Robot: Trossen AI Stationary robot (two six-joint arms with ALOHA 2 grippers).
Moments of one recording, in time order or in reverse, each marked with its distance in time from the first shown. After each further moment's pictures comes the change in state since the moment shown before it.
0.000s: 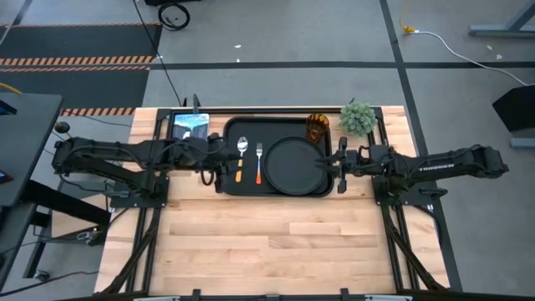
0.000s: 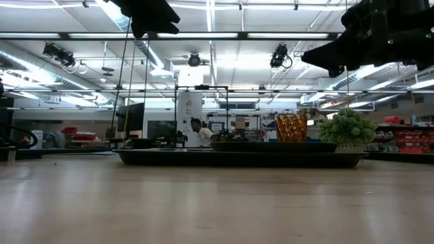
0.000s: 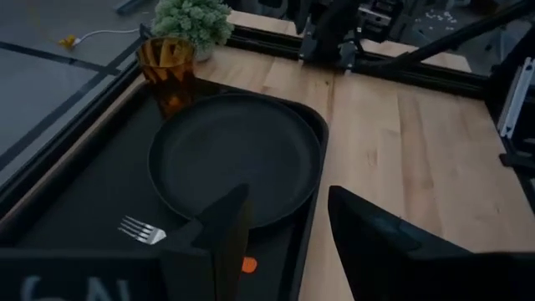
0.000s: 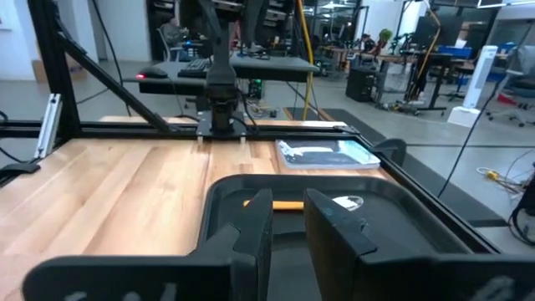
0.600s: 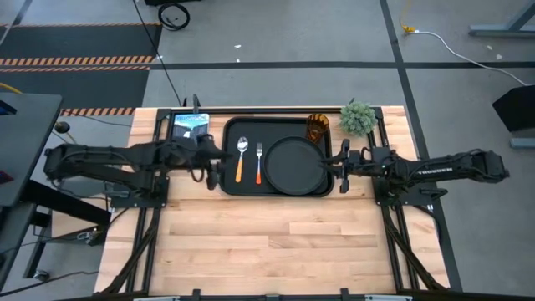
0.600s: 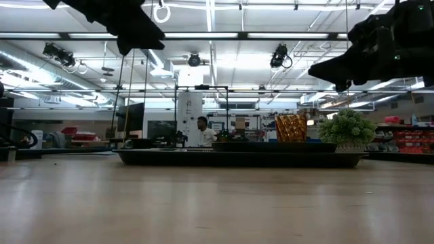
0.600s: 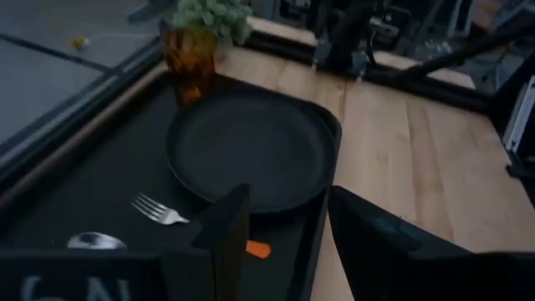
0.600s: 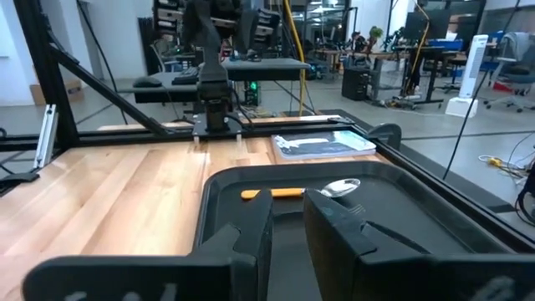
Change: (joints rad) left arm 0.072 -0.163 -0.220 0.121 0.042 -0.025; right arm -0.065 -0.027 -0.136 0.138 -0.046 0.069
